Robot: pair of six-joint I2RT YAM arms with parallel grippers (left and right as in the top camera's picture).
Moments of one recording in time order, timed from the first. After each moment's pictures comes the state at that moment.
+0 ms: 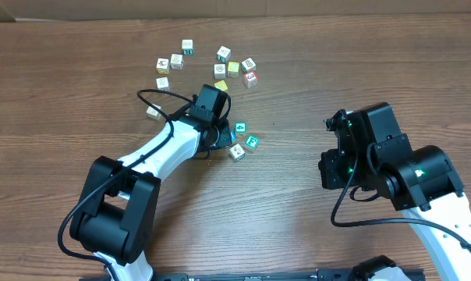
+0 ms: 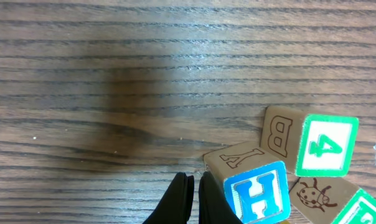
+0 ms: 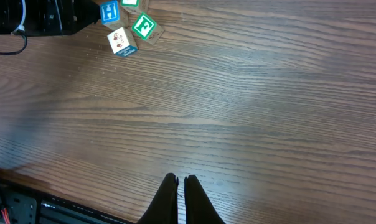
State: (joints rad) left arm -0.42 1.87 1.14 -0.47 0.02 -0.57; right arm 0.35 1.15 1.24 -1.27 -0.15 0.23
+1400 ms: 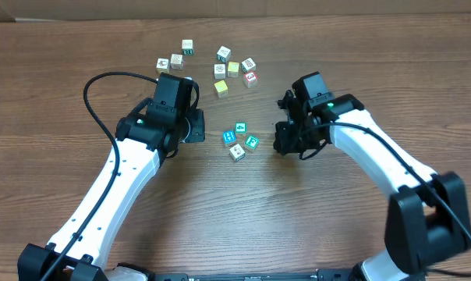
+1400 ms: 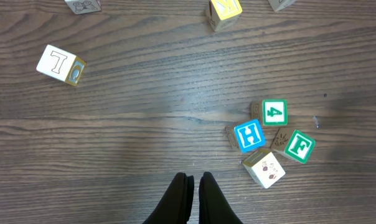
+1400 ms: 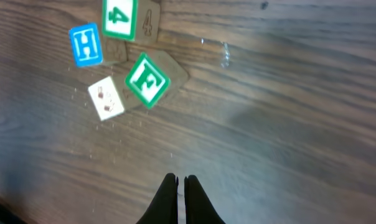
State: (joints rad) left arm -0.33 1.48 1.18 -0.74 -0.04 -0.34; right arm 0.35 1.77 1.23 -0.81 -0.37 0.23
